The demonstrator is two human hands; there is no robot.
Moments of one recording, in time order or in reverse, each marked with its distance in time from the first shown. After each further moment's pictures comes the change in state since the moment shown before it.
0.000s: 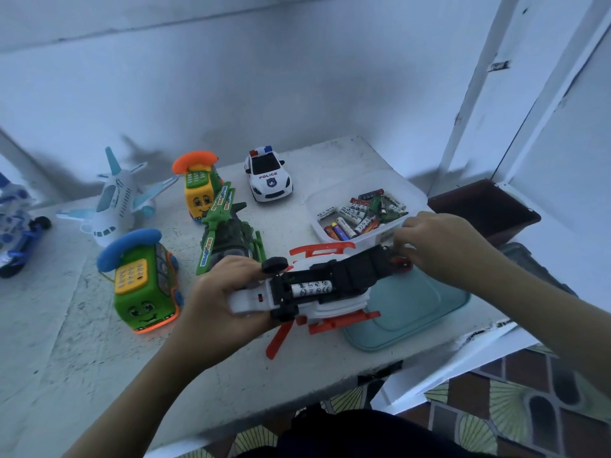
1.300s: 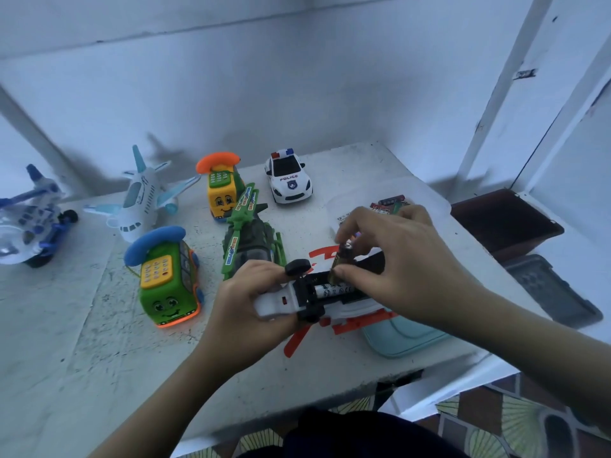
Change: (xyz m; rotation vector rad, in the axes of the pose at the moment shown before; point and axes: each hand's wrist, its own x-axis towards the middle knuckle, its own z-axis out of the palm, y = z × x) left_hand -0.005 0.001 0.007 0.006 0.098 0.001; right_hand 0.008 -0.097 -0.071 0.612 0.205 -0.007
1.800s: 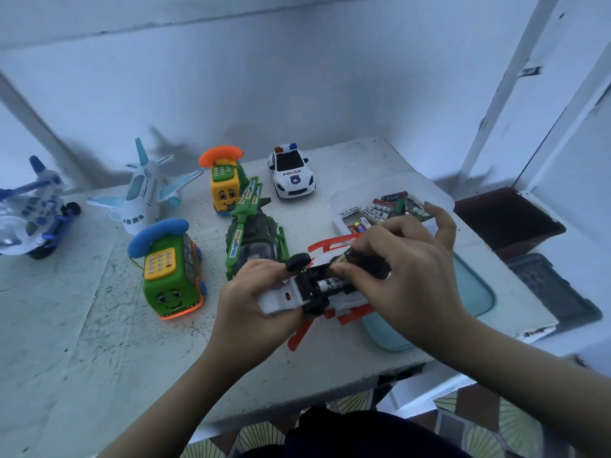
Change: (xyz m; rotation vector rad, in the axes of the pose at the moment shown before) left_hand -0.007 0.003 0.009 -0.013 0.084 -0.071; right_hand -0.017 0.004 0.033 -0.177 0.434 -0.018
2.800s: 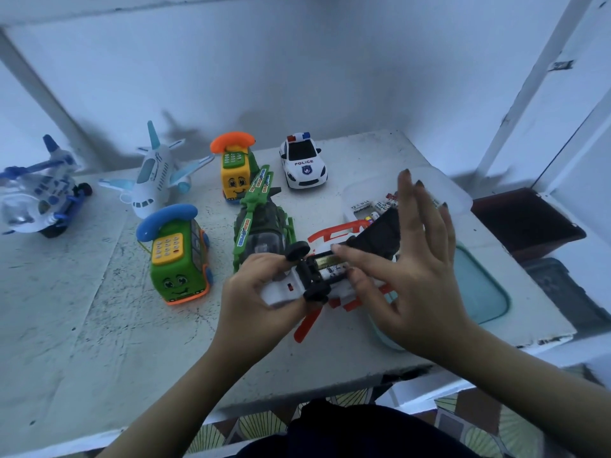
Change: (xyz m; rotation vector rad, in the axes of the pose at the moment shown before) left_hand -0.007 0.000 0.004 -0.024 0.089 -0.109; right_hand -0.017 0.013 0.016 -0.010 -0.083 -0.117
